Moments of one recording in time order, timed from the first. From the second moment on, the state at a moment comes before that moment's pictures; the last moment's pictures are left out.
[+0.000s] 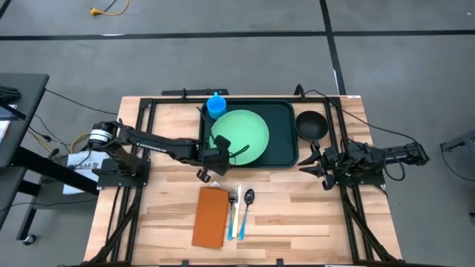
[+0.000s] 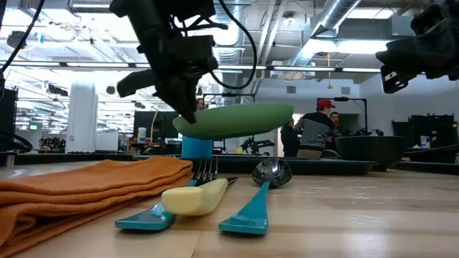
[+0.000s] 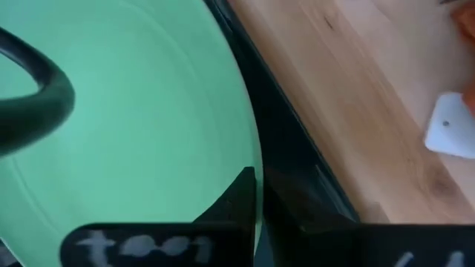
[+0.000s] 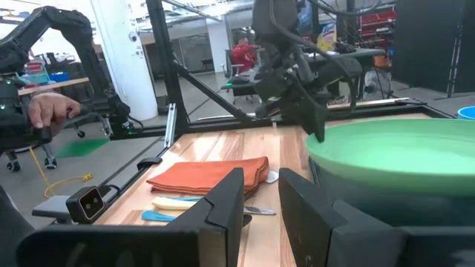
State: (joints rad) left arm -0.05 1.64 1.10 -0.55 -0.28 0.64; right arm 0.14 0.01 0.01 0.01 -0.05 0.11
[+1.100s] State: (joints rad) left arm 0.06 1.77 1.10 -0.53 -0.21 0.66; right arm 0.14 0.03 0.01 0.01 -0.05 0.11
